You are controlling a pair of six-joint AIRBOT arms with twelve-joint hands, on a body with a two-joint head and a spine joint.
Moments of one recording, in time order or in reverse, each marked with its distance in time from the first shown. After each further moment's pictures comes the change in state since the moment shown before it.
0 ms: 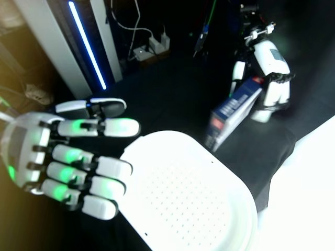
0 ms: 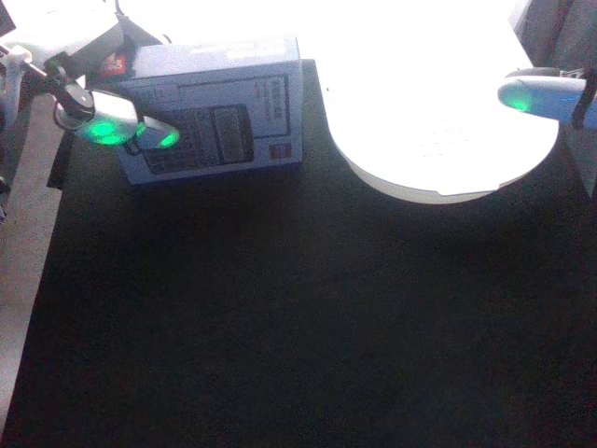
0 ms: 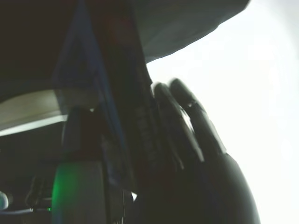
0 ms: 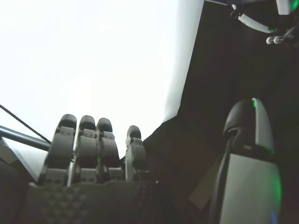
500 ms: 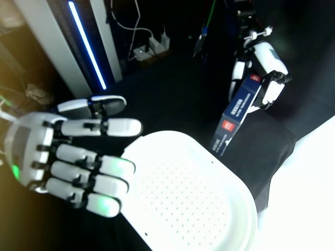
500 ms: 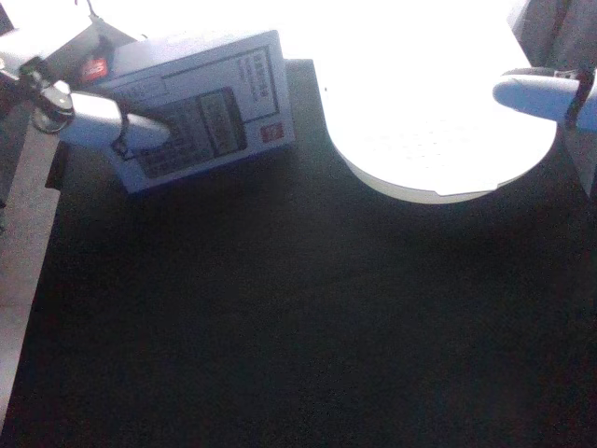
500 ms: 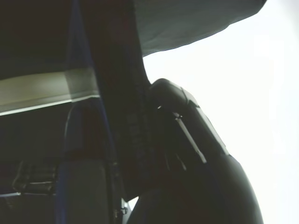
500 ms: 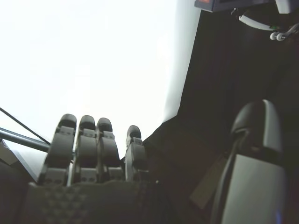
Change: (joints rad) left arm 0.056 0.027 0.000 -0.022 -0.058 -0.122; right arm 0.000 -0.010 0.004 0.002 -0.001 0.000
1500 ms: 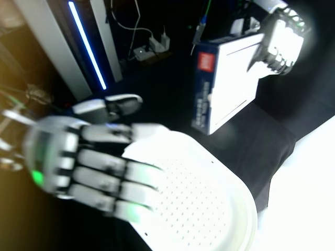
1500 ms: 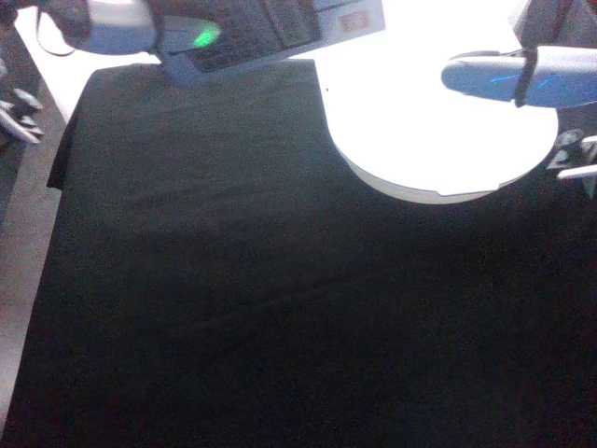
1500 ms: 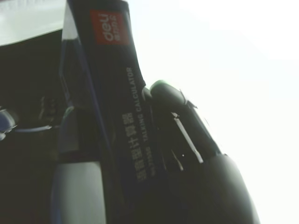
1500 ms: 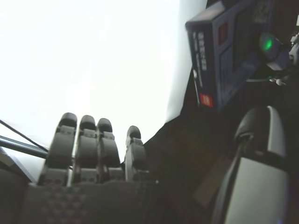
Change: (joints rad) left arm -0.194 0.059 -0.161 0.154 -0.224 0.052; right arm 0.105 -0.122 0.114 -0.003 -0.111 0.029
